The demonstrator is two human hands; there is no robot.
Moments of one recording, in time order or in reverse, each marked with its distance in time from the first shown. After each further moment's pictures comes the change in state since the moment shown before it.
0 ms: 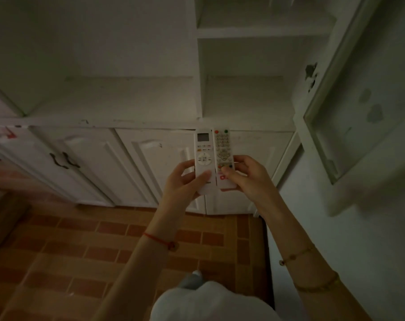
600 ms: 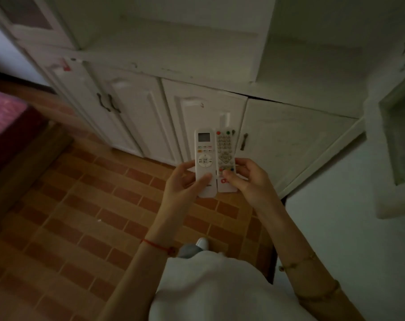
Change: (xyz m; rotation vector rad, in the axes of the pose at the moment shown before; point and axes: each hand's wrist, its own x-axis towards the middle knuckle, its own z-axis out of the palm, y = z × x) left_hand -0.073 -0.052 -0.072 0.054 0.238 0.023; right_hand -0.042 0.049 0.068 -0.081 -0.207 0.109
